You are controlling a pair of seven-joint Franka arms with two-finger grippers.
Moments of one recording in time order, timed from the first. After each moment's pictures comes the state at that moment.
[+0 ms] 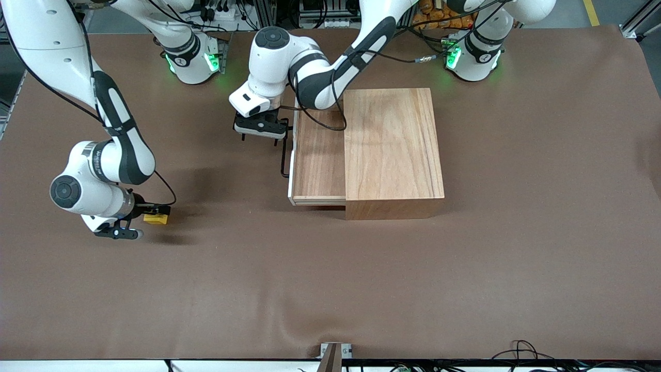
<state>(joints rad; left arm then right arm) -1.05 0.79 -0.06 -1.23 0.09 2.39 -1.13 -0.04 0.53 -0.04 -1.95 0.02 2.32 0.01</state>
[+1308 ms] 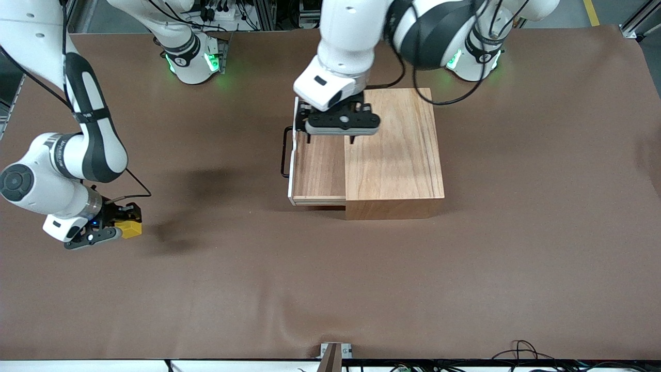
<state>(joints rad) -0.74 0.40 -0.05 -1.20 0.04 1.81 -0.83 -0.07 0.41 -0.02 -1.83 0.02 2.21 -0.40</state>
